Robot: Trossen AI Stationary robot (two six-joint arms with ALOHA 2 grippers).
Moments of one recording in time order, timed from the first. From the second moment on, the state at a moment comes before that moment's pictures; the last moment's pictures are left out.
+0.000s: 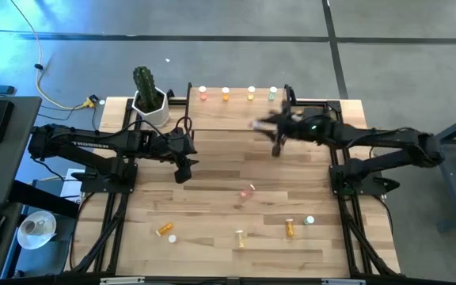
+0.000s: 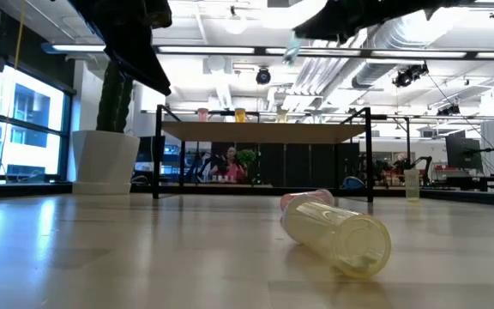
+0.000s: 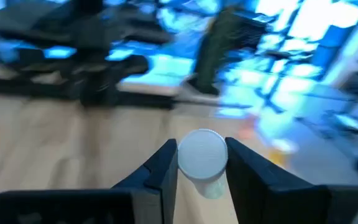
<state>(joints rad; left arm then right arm) 0.14 1.14 0.85 -0.53 -0.17 -0.15 -0.23 1.10 0.82 0.12 0.04 -0.25</state>
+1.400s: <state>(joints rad) 0.14 1.14 0.85 -0.53 -0.17 -0.15 -0.63 1.17 0.82 -0.15 -0.04 0.07</state>
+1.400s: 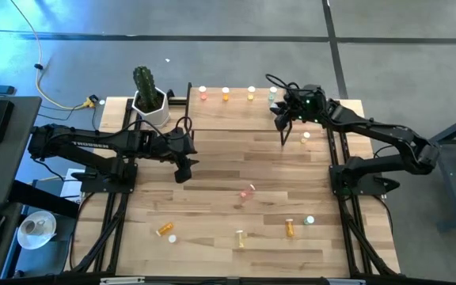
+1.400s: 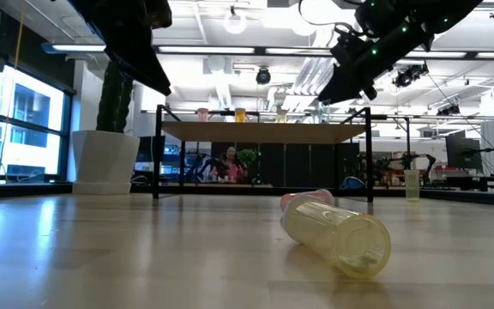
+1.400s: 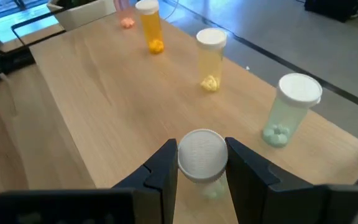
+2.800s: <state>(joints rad) 0.14 1.14 0.85 -0.53 -0.17 -0.15 -0.64 1.21 0.82 -0.12 -0.03 0.07</state>
